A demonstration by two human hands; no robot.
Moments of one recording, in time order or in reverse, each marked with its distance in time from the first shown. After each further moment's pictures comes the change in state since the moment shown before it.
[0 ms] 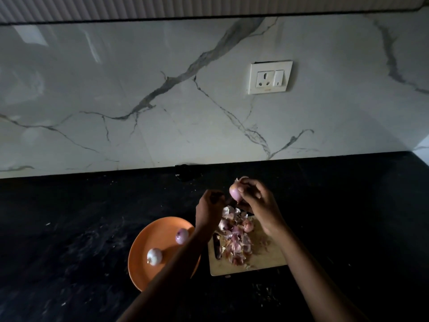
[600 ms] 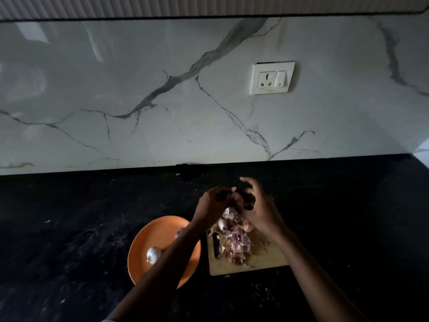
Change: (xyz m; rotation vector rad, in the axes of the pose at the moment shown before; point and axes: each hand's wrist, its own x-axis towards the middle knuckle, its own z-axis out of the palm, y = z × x) left_hand 0.007 0.013 -0.011 0.038 -0.254 0.212; right_hand -0.010 0.000 -0.007 -0.517 -0.101 -0.247
